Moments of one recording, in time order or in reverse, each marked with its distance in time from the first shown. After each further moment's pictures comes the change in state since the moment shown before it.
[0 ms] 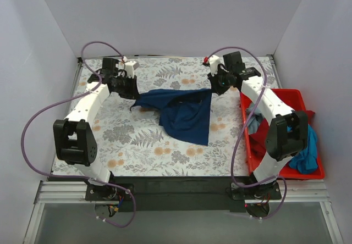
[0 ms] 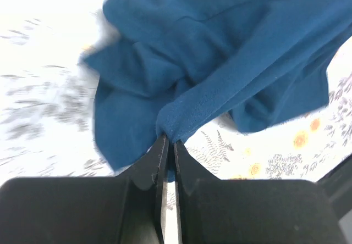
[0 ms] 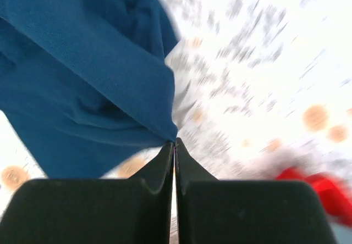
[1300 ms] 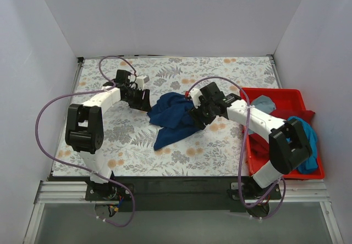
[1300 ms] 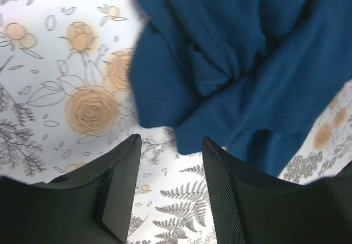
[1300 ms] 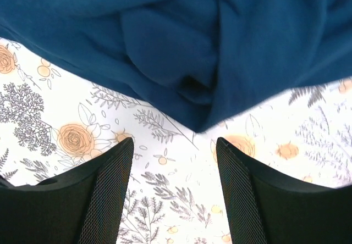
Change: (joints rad) left arm -0.017 0.172 -0.094 0.148 0.060 0.009; right arm 0.310 -0.106 -0.284 0.060 0.108 0.095
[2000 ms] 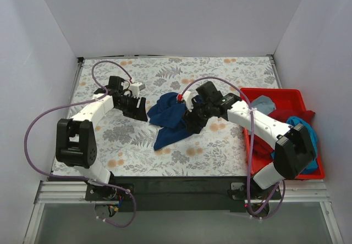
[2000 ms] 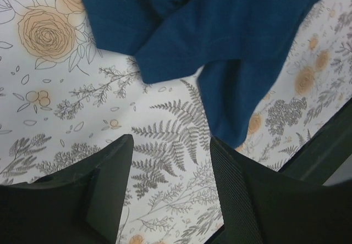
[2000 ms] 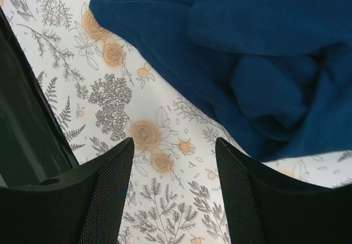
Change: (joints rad) left arm 0.024 -0.282 -0.161 -0.158 0.045 0.117; right arm -0.002 -0.087 0.048 -0.069 -0.261 -0.073
